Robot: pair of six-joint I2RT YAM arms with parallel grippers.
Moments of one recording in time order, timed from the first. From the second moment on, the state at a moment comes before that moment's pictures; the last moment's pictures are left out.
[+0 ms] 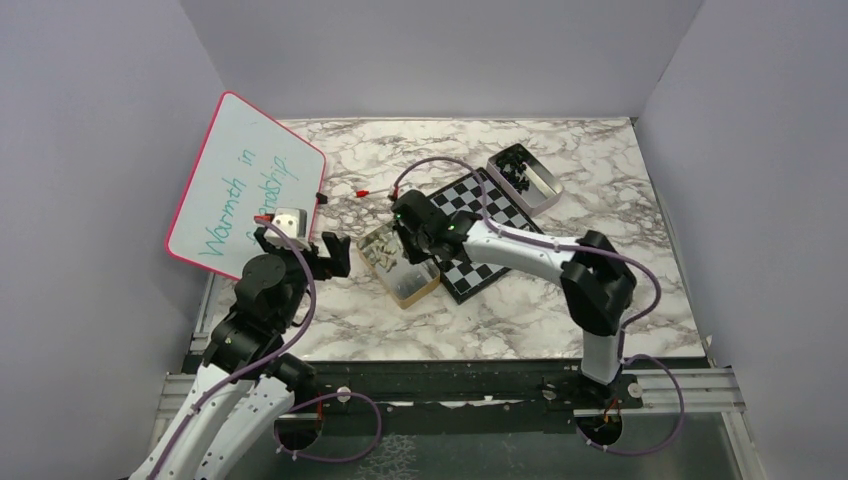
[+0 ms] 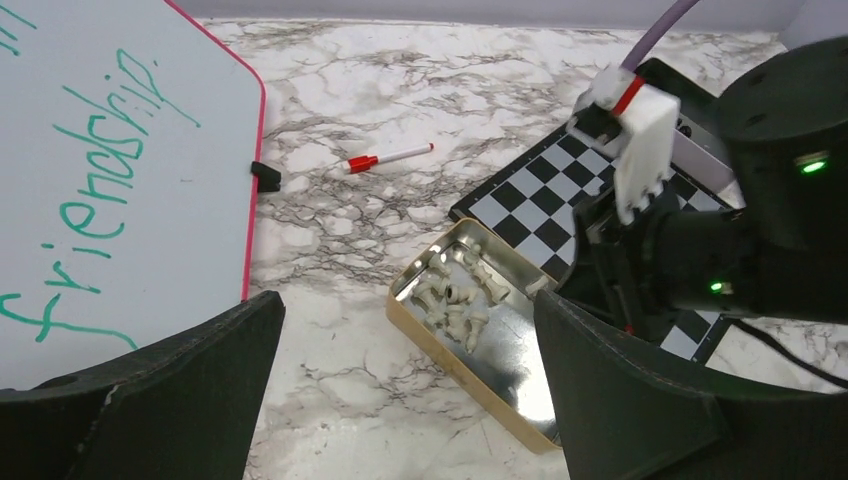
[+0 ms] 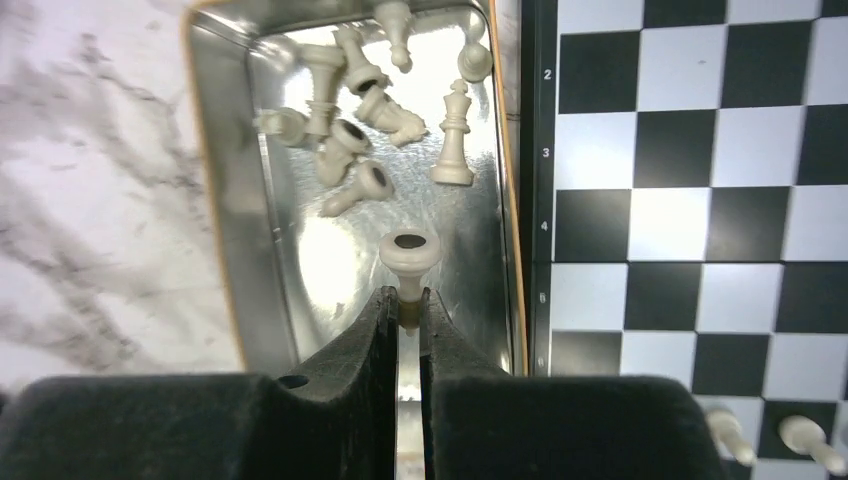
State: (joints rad) left arm -0.51 0.44 0.67 -0.38 -0.29 -0.20; right arm 0.95 1.96 1.46 -0.40 0.18 0.34
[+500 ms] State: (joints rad) left arm -0.51 0.62 0.59 -0.28 0.47 0.23; right arm 0.91 1.54 1.21 -0.46 -0.11 0.36
